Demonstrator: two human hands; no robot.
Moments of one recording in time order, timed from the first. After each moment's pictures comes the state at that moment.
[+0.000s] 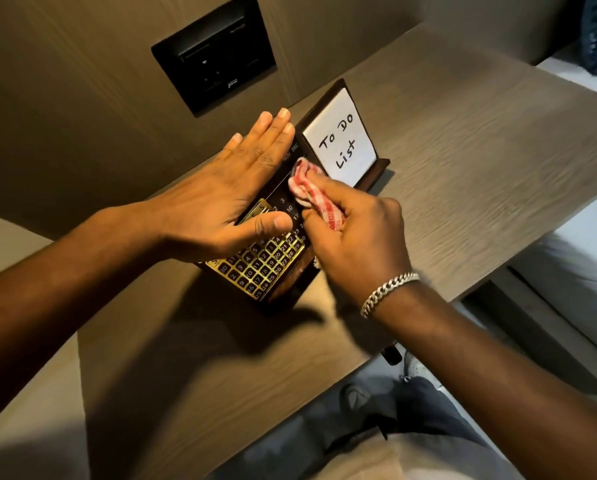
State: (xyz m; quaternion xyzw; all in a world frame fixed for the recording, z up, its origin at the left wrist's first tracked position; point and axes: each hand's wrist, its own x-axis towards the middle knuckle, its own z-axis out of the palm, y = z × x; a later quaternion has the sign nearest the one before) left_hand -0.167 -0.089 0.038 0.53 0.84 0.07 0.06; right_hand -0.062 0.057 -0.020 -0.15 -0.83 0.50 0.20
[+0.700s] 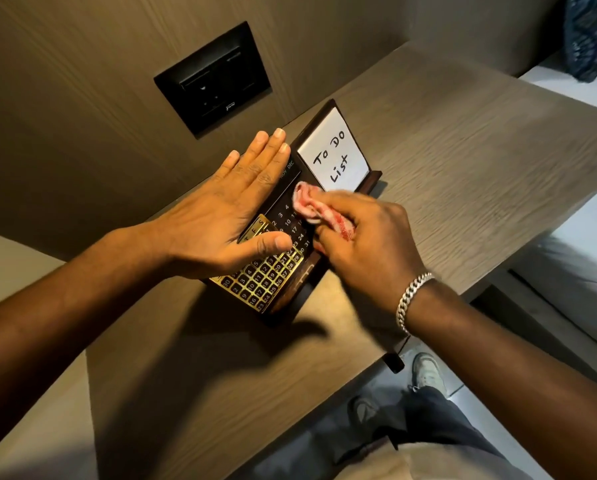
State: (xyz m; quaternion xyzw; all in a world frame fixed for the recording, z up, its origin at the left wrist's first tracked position) left_hand -0.170 -0.090 0.043 0.52 0.85 0.00 0.10; right_hand -0.060 0.077 -0.026 -0.11 -0.86 0.46 0.17
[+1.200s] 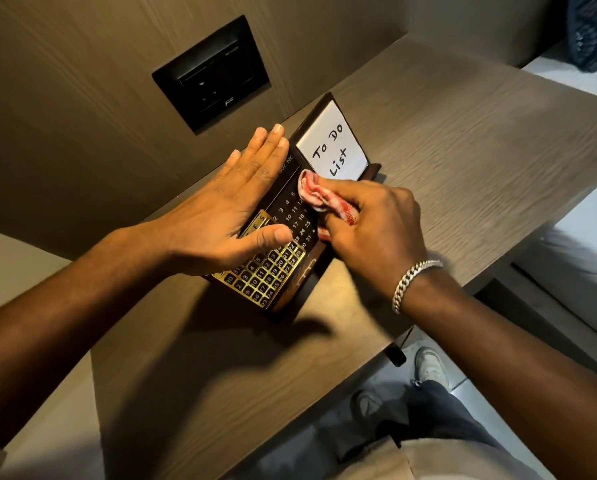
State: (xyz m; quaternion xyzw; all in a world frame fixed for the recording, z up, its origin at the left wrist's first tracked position) left_hand -0.167 -0.089 0.039 0.50 0.85 0.05 0.13; right_hand -0.064 0.080 -0.025 -0.16 -0.87 0.41 0.21
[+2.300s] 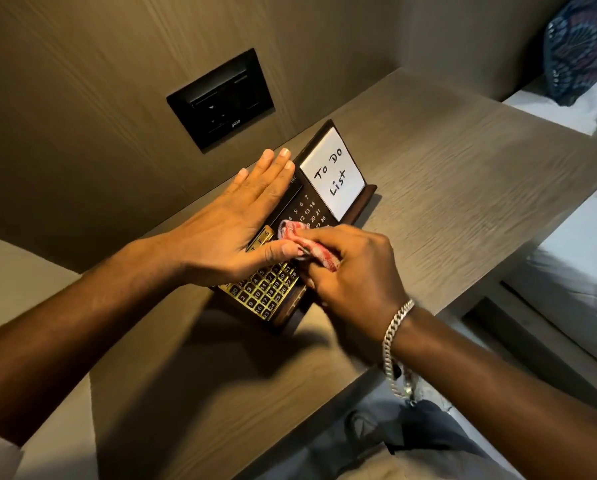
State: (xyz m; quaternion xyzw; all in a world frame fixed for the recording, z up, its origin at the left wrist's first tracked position) left_hand -0.165 -0.089 0.041 0.51 0.85 0.03 0.11; right_hand -0.049 0.057 -0.041 -0.07 -0.87 0.43 0.21
